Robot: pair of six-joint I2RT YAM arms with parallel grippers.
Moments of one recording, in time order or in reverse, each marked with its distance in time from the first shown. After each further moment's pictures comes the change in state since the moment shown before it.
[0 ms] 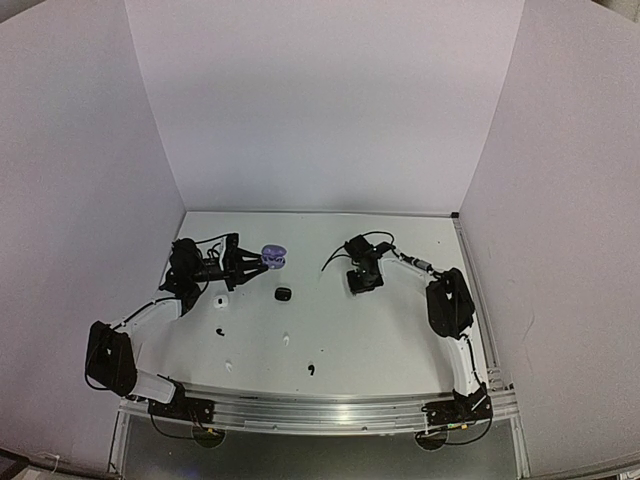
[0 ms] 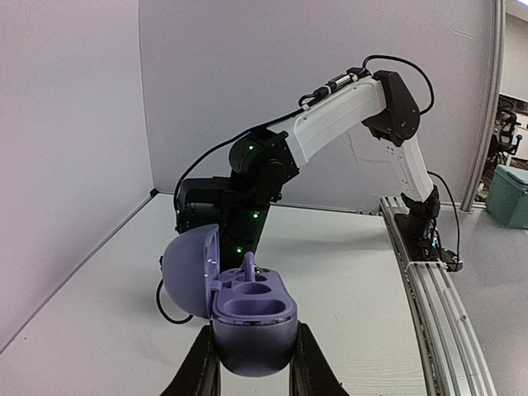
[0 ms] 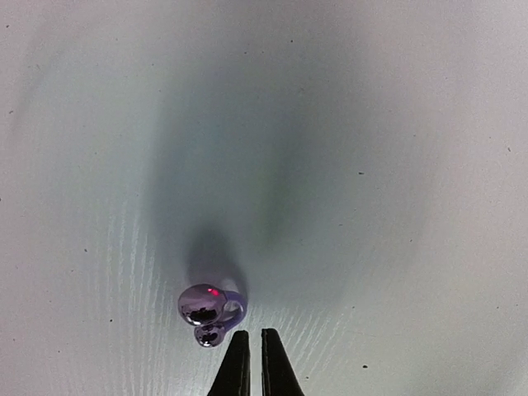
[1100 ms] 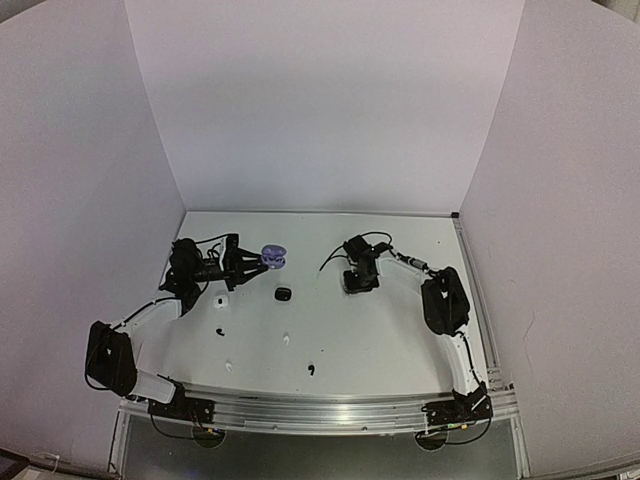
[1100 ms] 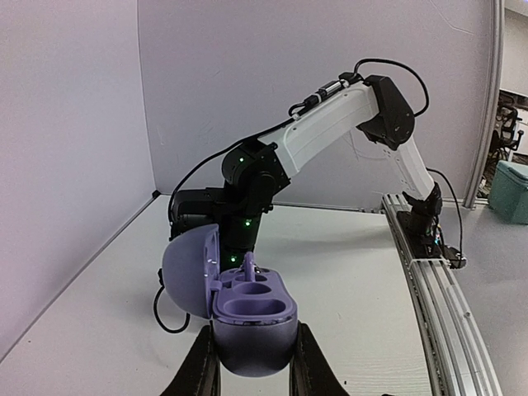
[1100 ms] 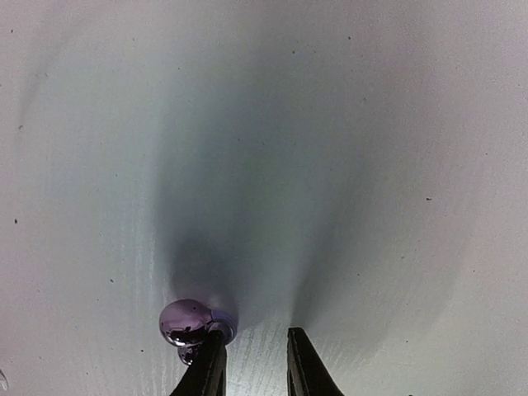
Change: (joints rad) left arm 0.000 0.000 0.000 -0.001 -0.001 0.018; right arm -0.011 0.063 0.046 0.021 -0.110 0.037
